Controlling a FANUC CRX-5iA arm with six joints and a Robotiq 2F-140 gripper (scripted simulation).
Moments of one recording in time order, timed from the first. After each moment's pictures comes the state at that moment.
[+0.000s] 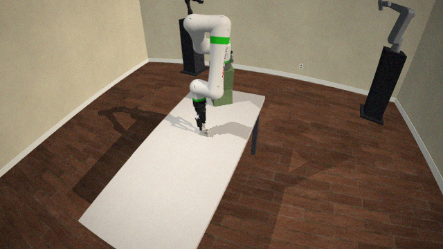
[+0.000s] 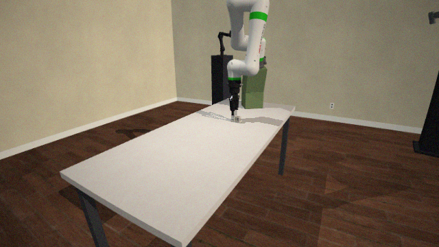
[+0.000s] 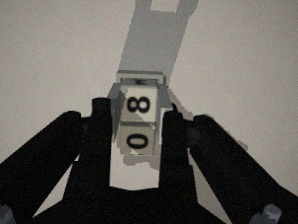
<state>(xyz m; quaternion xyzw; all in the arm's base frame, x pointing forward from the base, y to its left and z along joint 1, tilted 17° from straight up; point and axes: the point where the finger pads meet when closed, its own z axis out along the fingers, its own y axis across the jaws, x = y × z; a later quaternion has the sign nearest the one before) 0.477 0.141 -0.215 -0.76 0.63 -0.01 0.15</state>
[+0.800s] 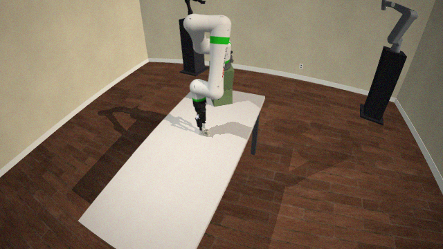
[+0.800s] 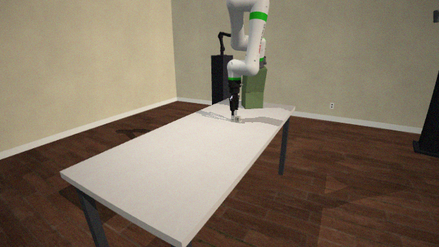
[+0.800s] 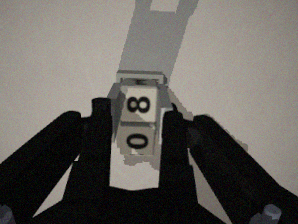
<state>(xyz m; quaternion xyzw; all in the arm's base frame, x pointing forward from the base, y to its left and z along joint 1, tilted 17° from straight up) 0.477 0.141 -0.215 -0.76 0.63 -0.01 0.15</state>
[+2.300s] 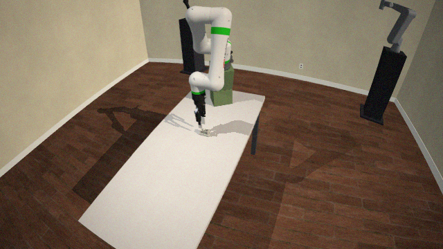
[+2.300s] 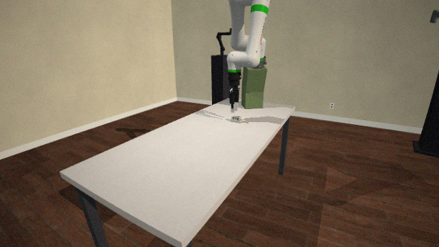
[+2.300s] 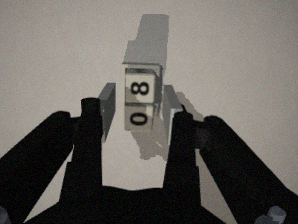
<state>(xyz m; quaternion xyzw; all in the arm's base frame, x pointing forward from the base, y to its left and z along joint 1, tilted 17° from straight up) 0.466 0.129 -0.163 -0.76 0.63 -0.01 0.15</state>
